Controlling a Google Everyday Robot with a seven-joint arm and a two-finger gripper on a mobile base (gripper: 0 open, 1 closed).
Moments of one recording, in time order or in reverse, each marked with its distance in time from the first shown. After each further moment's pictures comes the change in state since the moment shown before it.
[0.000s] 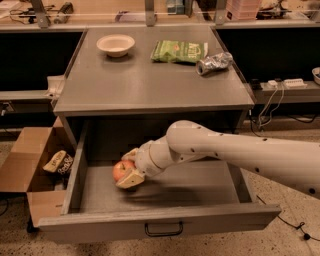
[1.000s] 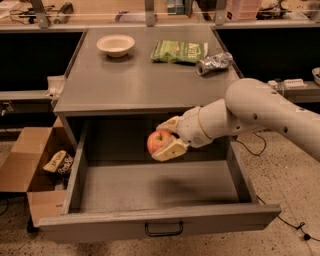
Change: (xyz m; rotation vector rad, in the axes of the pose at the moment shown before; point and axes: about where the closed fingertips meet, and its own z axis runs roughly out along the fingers) arm -0.014 -0.034 -0.167 0.093 -0.028 -0.010
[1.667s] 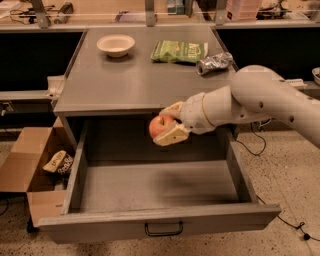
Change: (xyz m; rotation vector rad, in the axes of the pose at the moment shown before) arm -0.019 -0.030 -0.019 0.074 -0.022 0.003
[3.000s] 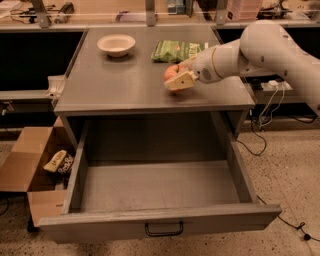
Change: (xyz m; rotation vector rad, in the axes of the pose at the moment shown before) arm -0.025 -0.166 -0.044 0.264 -0.046 0.197
